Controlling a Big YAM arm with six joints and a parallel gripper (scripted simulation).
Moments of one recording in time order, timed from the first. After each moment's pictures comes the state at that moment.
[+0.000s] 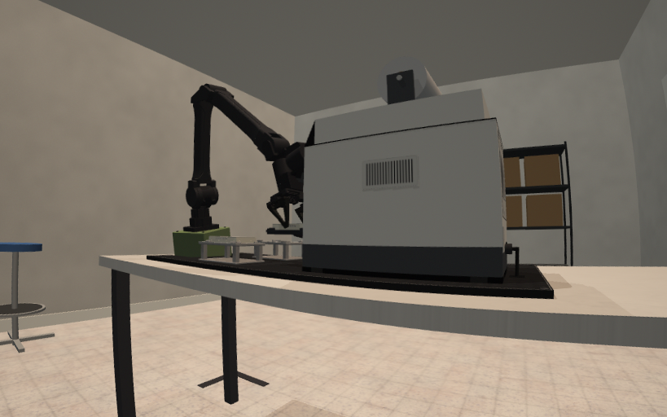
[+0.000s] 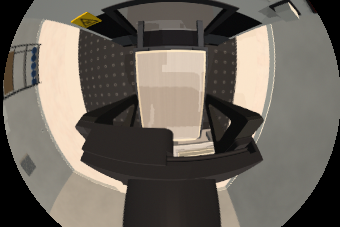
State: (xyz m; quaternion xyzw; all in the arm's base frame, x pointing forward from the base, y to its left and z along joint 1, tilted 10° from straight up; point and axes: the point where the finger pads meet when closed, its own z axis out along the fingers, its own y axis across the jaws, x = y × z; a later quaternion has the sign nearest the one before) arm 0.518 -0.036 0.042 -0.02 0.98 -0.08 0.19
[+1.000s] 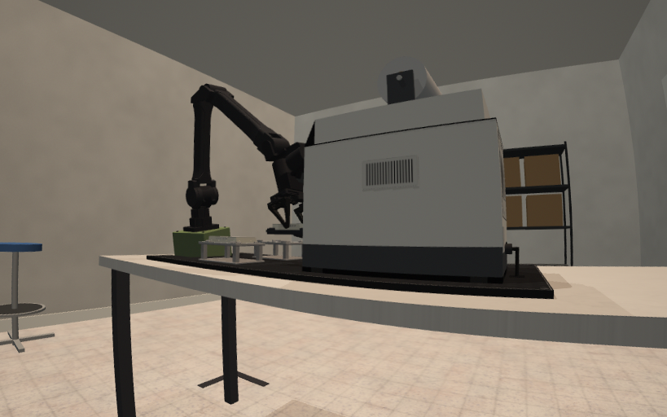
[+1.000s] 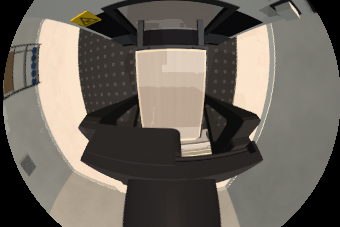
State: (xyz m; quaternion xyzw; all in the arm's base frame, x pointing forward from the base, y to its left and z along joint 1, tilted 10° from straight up) arm 0.517 -0.036 0.041 -0.02 0.98 -0.08 0.19
